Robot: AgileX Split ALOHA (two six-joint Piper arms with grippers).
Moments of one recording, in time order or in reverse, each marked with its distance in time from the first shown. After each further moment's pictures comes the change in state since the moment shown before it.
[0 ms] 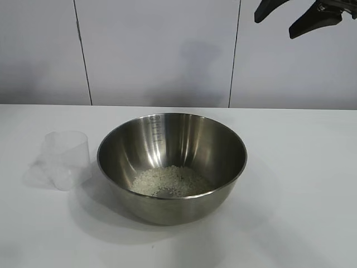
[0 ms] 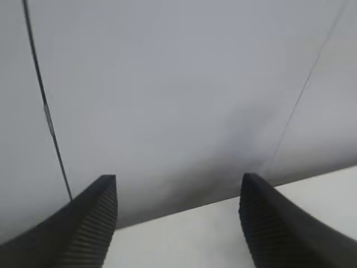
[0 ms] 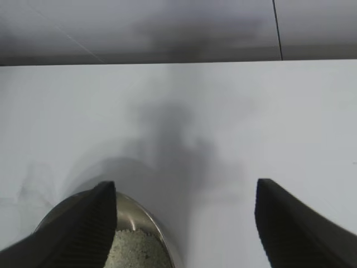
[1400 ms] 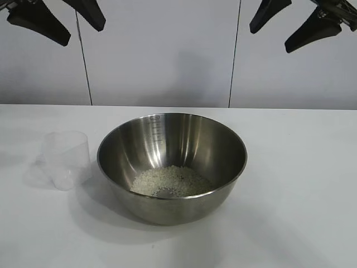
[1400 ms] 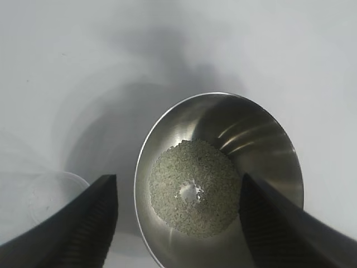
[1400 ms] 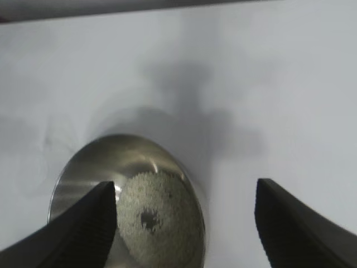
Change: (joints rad) left arm -0.085 0.001 -0.196 -1.730 1.037 1.212; right arm 0.000 0.000 0.000 0.032 0.265 0.022
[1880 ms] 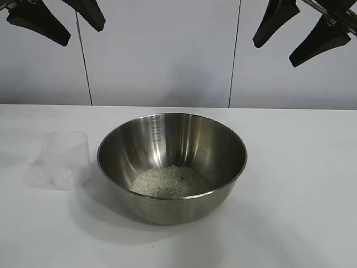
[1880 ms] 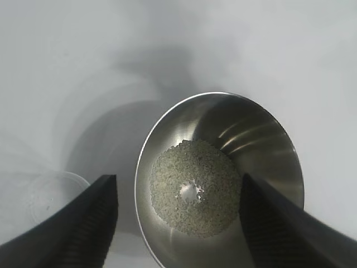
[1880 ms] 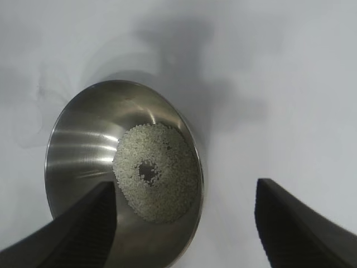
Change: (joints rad) left arm 0.000 0.001 0.000 0.000 0.000 0.000; right arm 0.000 0.000 0.000 -0.012 0.084 0.001
